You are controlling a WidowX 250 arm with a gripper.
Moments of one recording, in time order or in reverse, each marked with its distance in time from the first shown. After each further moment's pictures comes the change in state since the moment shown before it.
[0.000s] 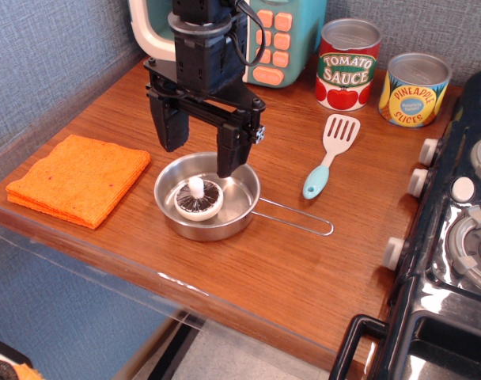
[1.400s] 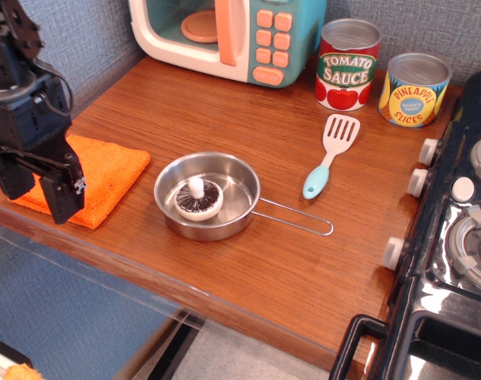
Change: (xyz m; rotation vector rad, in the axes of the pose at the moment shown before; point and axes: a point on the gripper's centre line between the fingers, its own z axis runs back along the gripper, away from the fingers) arm -0.086 0.112 -0.043 0.025 0.021 0.059
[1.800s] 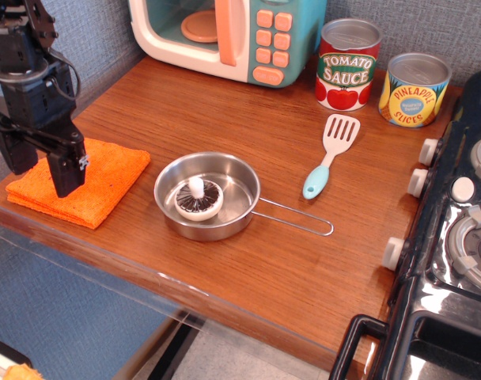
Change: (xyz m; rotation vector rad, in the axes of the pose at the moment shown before) arm 0.027 0.026 -0.008 0.038 0.008 0.027
